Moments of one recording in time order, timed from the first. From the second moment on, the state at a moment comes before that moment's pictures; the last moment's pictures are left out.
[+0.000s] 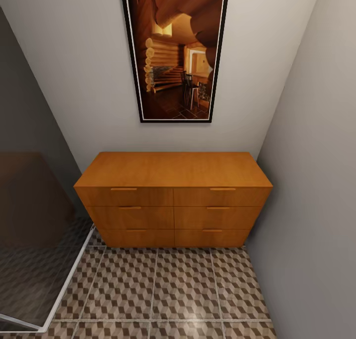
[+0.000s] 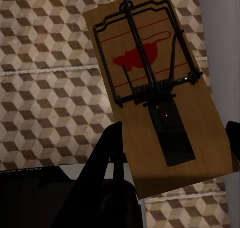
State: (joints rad) left arm -0.20 0.10 -0.50 0.07 0.74 -0.52 0.09; right arm -0.07 -0.05 0.26 -0.32 -0.31 -0.43 -0.08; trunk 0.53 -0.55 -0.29
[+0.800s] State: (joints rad) left arm -0.20 0.10 -0.50 0.07 0.74 -0.52 0.09; right arm -0.07 -0.05 0.26 -0.32 -0.31 -0.43 -0.08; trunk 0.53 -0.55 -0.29
